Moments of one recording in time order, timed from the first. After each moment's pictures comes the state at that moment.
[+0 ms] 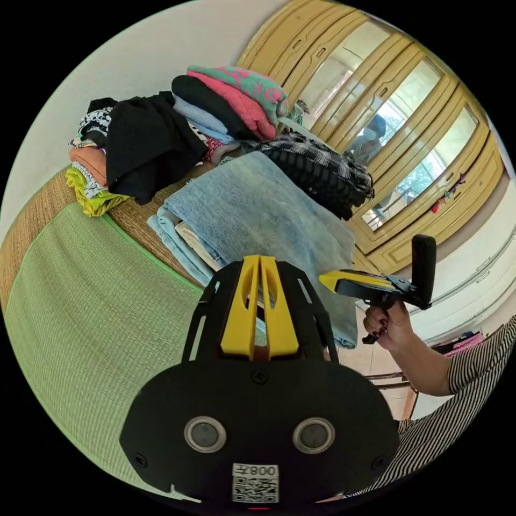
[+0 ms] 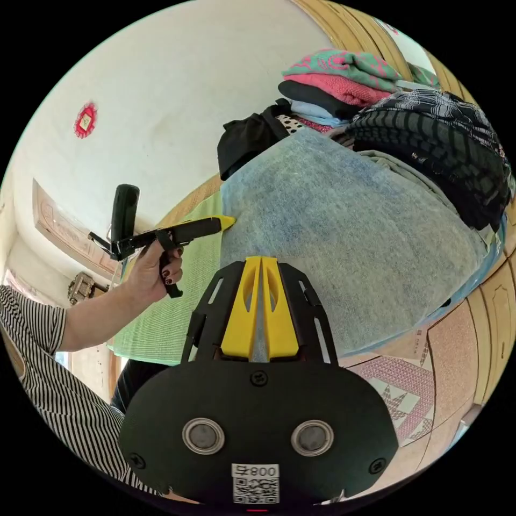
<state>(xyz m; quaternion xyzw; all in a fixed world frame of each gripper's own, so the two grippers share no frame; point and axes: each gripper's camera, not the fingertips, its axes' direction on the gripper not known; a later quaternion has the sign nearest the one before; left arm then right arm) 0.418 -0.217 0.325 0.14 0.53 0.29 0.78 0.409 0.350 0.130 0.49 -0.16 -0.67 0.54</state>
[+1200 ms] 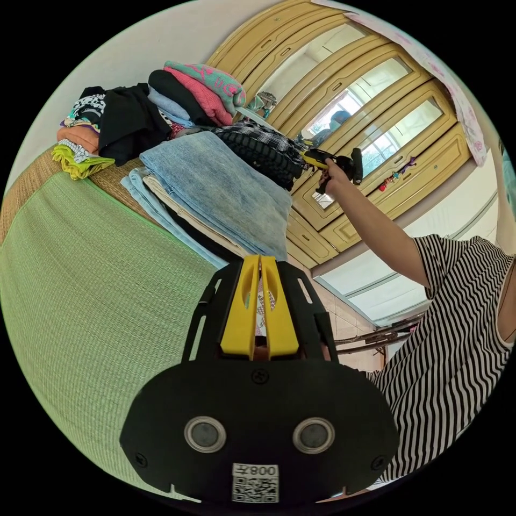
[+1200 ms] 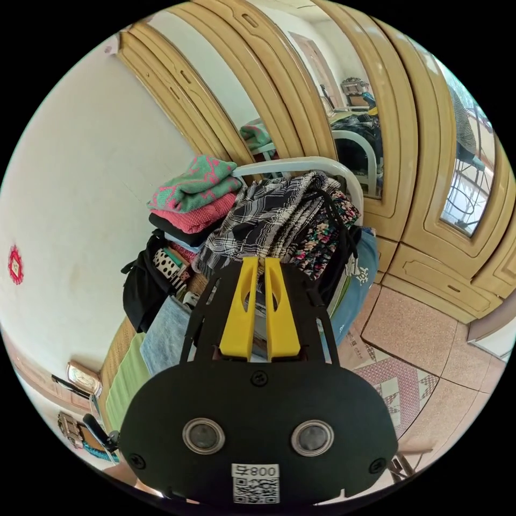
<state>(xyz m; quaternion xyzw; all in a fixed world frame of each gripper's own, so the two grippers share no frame) 0.297 -0.128 0.201 0.09 0.57 0.32 0.75 0.451 0.314 -0.111 0.64 -0.26 -0.40 0.60</state>
